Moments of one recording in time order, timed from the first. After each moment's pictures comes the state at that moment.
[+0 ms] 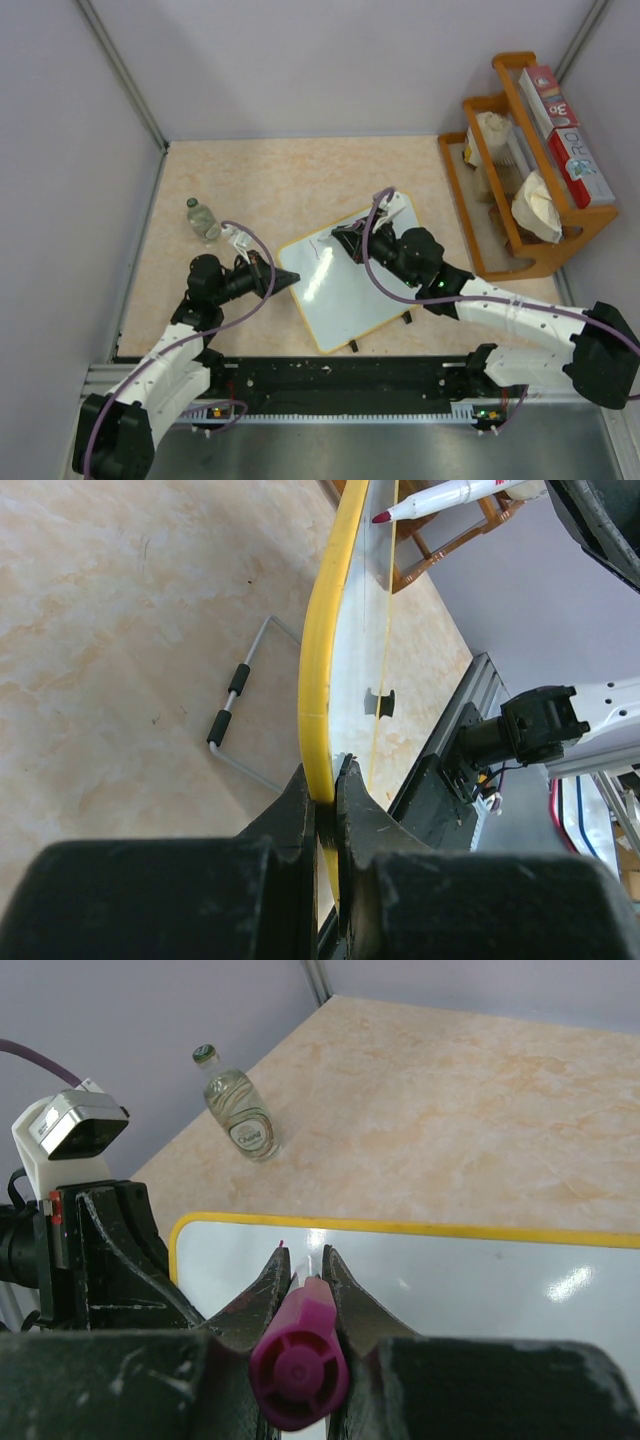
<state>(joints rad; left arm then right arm) -0.26 0.79 0.25 0.32 0.76 -0.64 0.92 1.15 0.71 0.43 0.14 0.32</state>
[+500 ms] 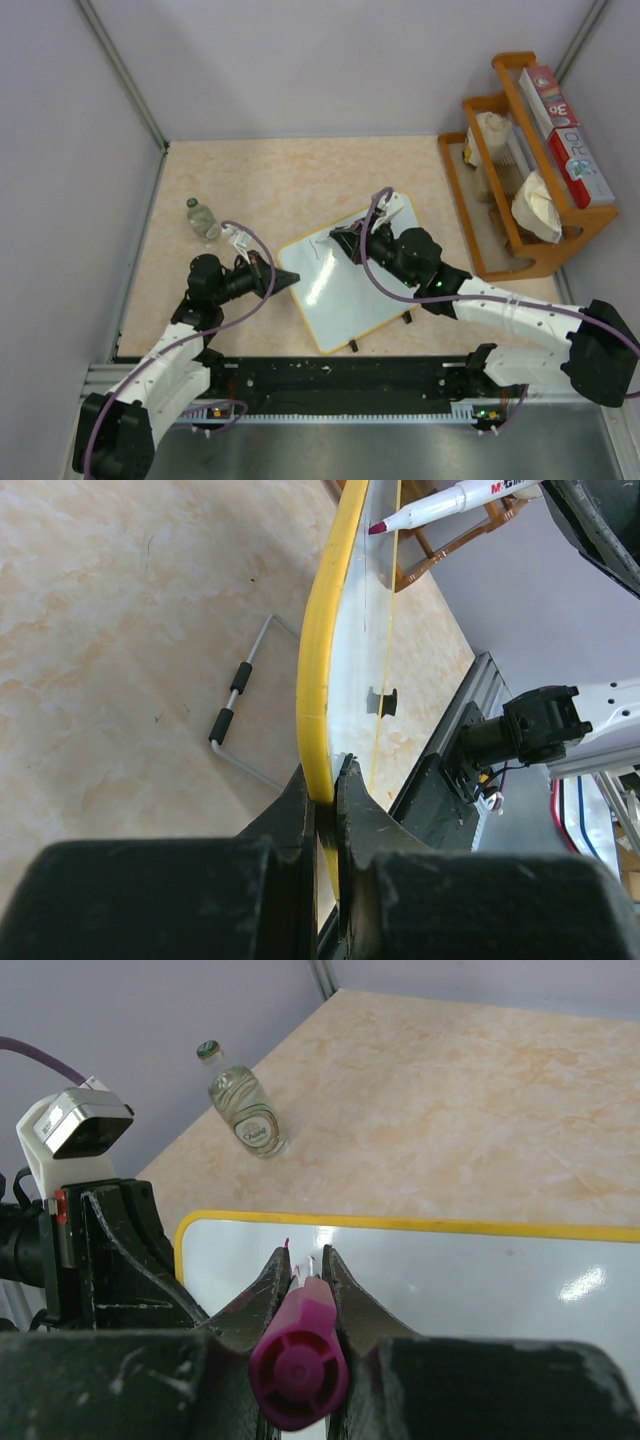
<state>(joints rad) -0.26 0.79 0.25 0.32 0.76 -0.64 0.92 1.17 0.71 0.44 0.13 0.34</state>
